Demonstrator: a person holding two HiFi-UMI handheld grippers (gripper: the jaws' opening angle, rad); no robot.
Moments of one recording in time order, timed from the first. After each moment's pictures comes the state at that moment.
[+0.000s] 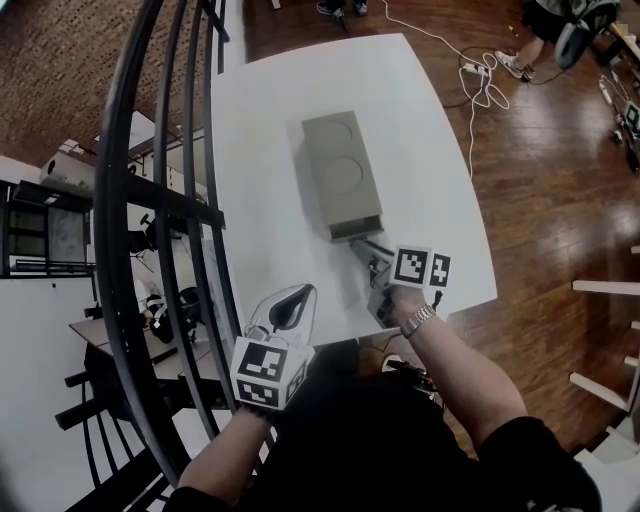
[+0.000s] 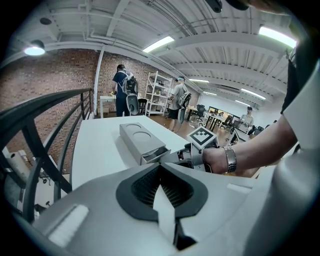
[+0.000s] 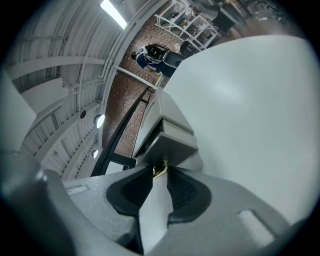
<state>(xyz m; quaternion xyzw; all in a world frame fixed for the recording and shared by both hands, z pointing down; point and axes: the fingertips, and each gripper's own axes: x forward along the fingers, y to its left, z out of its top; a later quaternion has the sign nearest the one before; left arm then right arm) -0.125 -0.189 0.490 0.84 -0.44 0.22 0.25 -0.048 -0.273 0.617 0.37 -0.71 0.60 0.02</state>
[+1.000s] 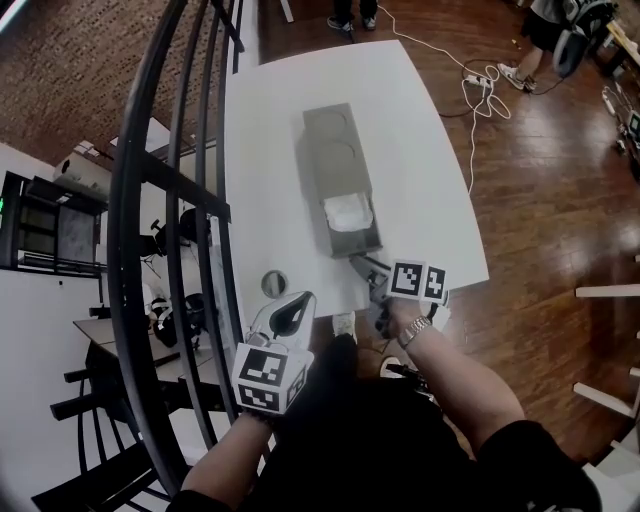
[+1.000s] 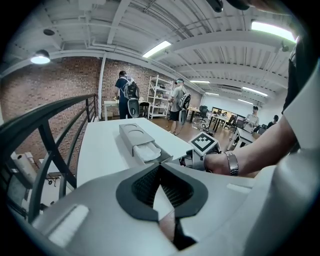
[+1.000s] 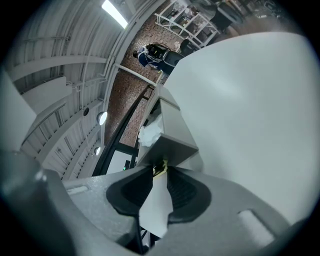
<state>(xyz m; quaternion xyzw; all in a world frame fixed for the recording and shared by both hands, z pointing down) -0.108 -0.114 0.474 0.83 -0.46 0.22 0.22 -0.034 -0.190 0.618 0.35 -0.71 0.60 0.03</state>
